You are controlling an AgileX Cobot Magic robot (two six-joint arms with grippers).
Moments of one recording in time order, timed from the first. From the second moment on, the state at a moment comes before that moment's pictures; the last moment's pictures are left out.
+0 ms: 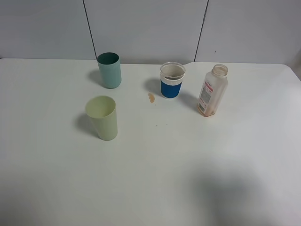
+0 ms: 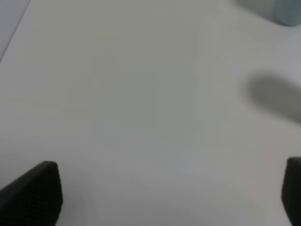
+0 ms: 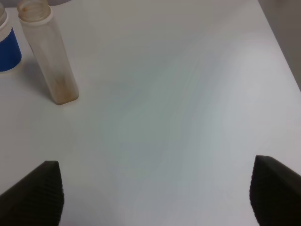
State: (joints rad) left arm 0.11 0.01 -0.51 0.00 1.05 0.02; right arm -0.01 0.00 -0.50 -0.02 1.06 -0.03
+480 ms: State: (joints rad) left arm 0.11 0.01 -0.51 0.00 1.05 0.02; right arm -0.01 0.00 -0.50 -0.02 1.06 -0.03
